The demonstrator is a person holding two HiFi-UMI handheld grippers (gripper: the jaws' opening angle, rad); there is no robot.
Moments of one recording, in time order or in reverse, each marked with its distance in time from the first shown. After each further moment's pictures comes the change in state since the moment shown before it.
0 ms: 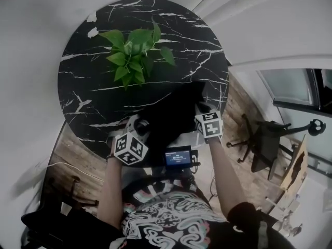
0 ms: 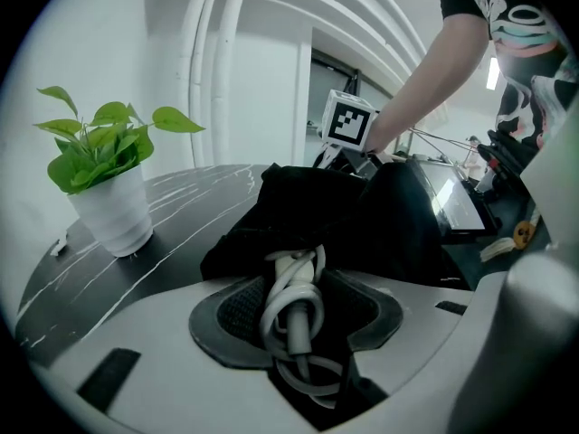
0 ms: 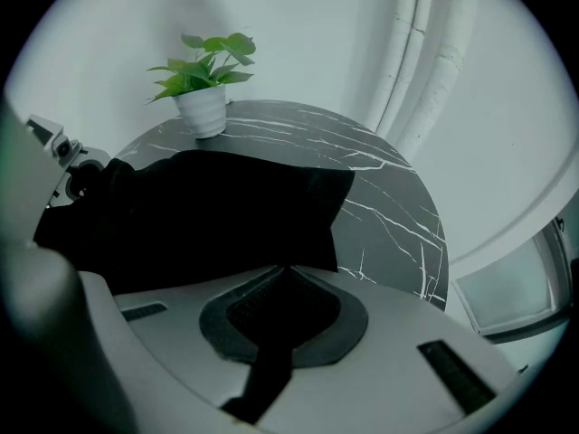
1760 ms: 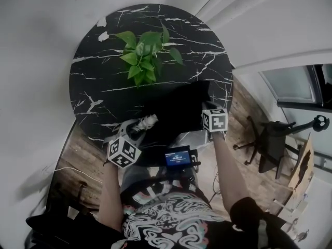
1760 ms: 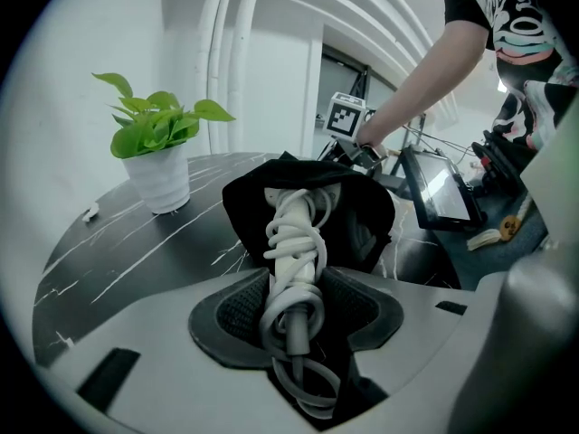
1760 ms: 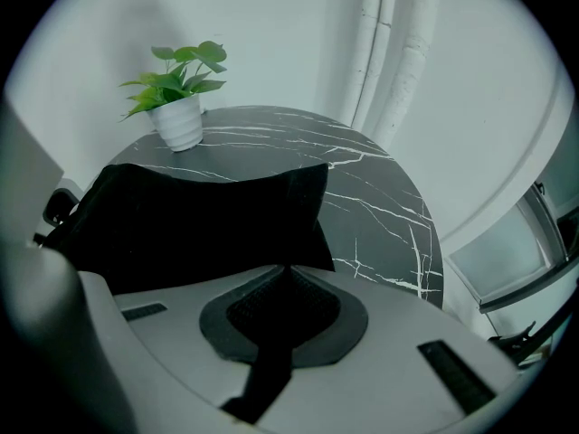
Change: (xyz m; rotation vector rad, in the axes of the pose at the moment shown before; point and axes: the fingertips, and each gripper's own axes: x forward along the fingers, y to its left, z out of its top) left arm -0.054 0.006 -0.057 -0.056 0.051 0.023; right arm 0.000 -0.004 -0.001 0.162 -0.011 -0.074
